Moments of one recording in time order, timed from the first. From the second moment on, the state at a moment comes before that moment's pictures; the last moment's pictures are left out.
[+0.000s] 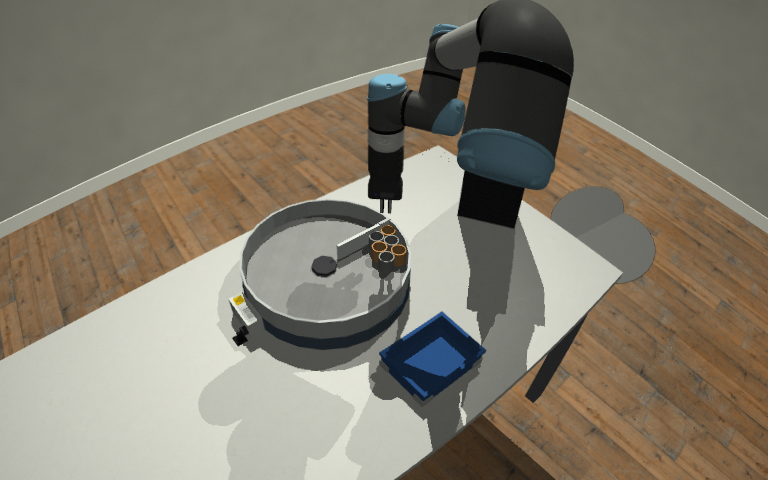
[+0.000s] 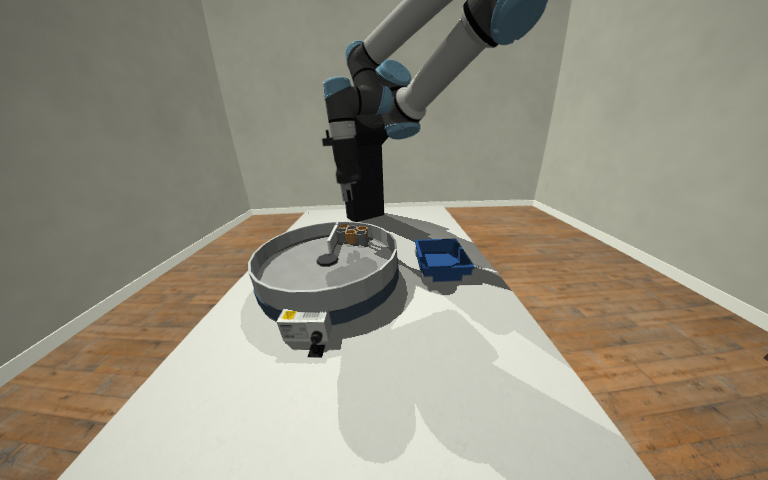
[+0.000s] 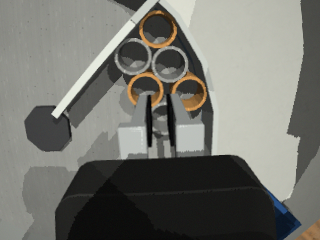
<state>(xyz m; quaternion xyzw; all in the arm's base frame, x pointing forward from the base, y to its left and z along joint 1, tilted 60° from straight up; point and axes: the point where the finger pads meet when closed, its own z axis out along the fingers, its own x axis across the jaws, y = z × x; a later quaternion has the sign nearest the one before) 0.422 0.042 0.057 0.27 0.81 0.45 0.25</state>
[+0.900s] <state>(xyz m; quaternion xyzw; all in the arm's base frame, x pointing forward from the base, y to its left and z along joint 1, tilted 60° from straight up) 0.476 0.063 0.043 0.28 0.82 0.43 0.25</state>
